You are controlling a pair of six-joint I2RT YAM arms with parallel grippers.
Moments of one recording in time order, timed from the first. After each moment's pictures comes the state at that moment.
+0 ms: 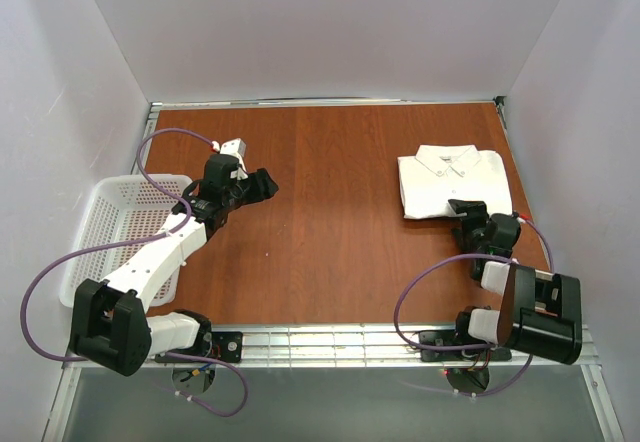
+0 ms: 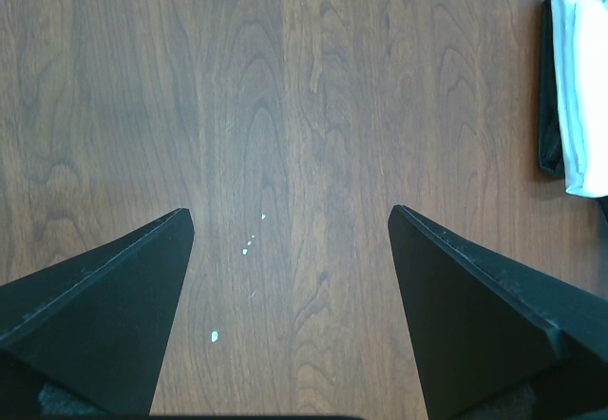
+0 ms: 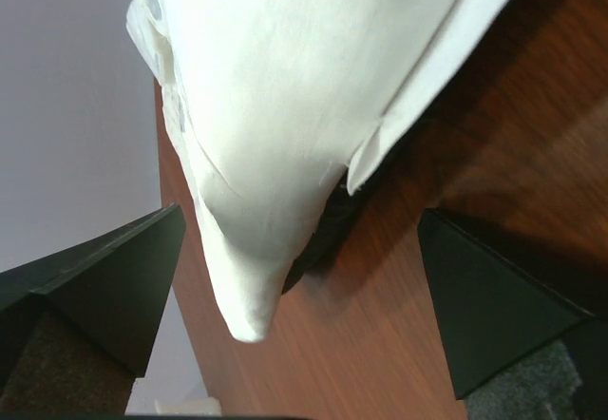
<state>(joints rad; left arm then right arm) -0.35 1.22 0.86 -0.27 0.04 -0.49 -0.25 1.24 0.18 0.56 -0.29 1.16</state>
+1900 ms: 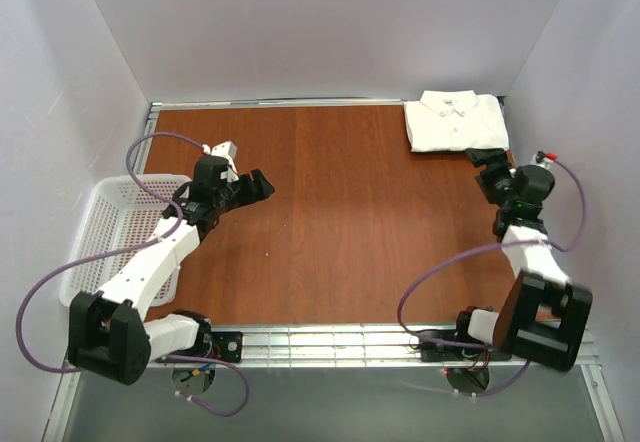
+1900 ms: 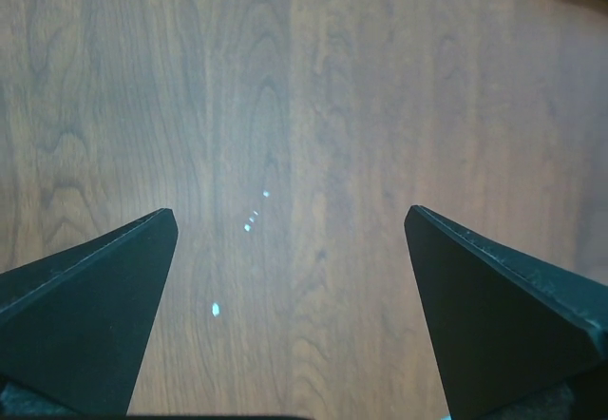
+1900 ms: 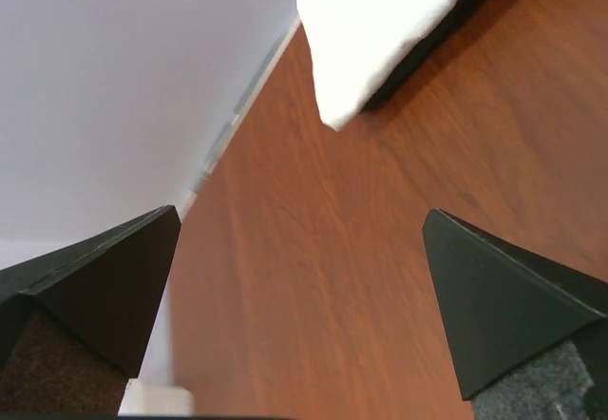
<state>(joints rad) -0.30 1.20 0.85 -0.32 0.11 -0.51 -0.29 1.29 0.59 0.41 -0.41 0.99</state>
